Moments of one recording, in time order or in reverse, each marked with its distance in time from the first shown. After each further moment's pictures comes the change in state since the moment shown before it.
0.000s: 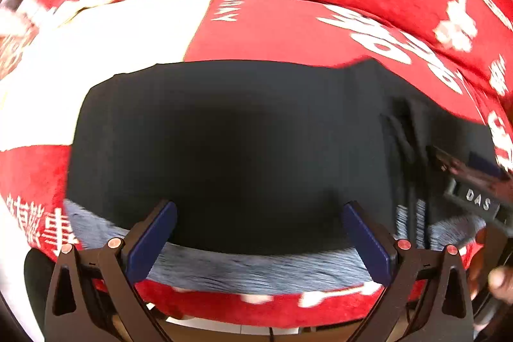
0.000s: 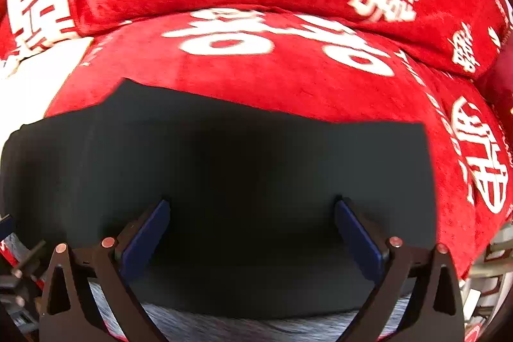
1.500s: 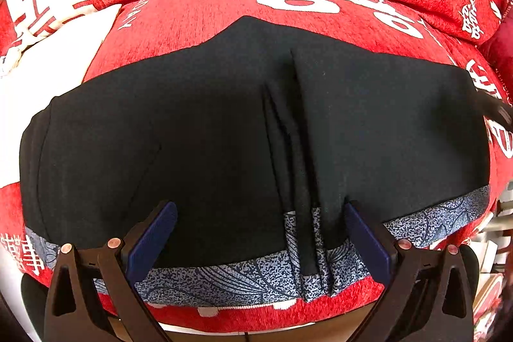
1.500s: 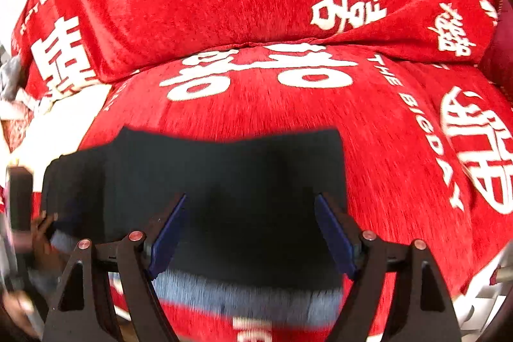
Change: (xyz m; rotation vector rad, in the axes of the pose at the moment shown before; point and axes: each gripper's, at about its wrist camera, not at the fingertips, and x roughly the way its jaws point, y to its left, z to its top) left arm 0.017 -0.123 -0.007 0.183 0.082 -0.052; right arm -0.026 -0.123 0.014 0.086 -0.038 0.217
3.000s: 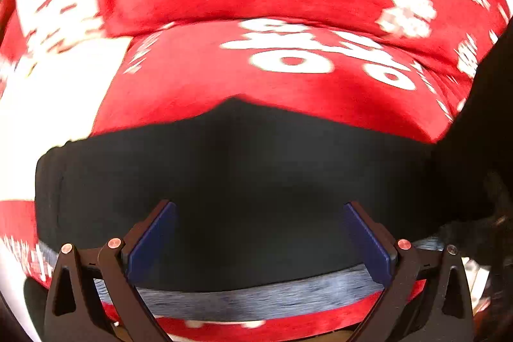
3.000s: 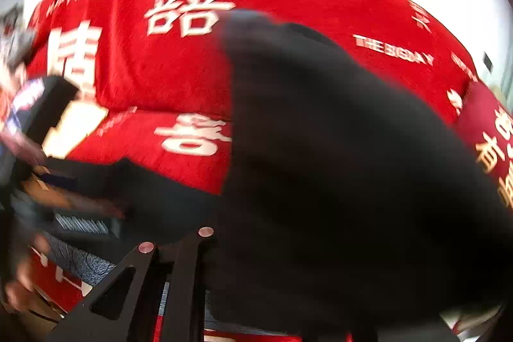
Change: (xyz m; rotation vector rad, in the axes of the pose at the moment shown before) left arm -0.040 0.012 0.034 -0.105 -0.095 0.004; right arm -0.057 0.054 -0.061 -0.254 -0.378 -0.248
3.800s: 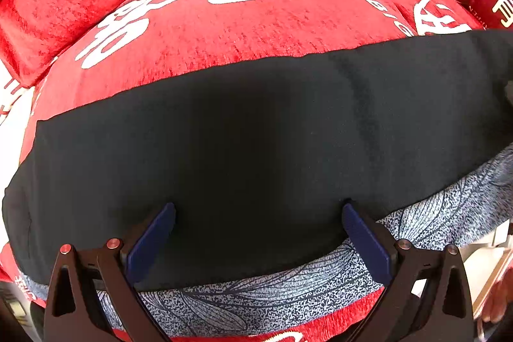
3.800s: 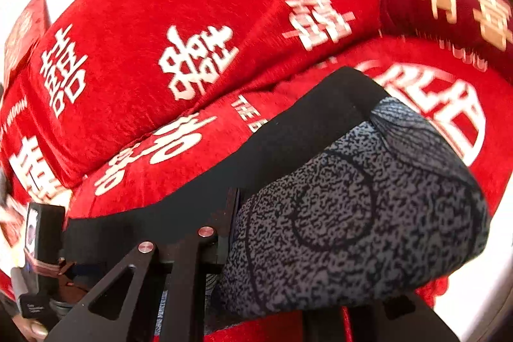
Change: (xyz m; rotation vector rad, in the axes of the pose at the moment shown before) left arm 0.071 -0.226 -0.035 0.330 0.140 0.024; right arm 0.028 -0.250 -0.083 0.557 0.032 0.048
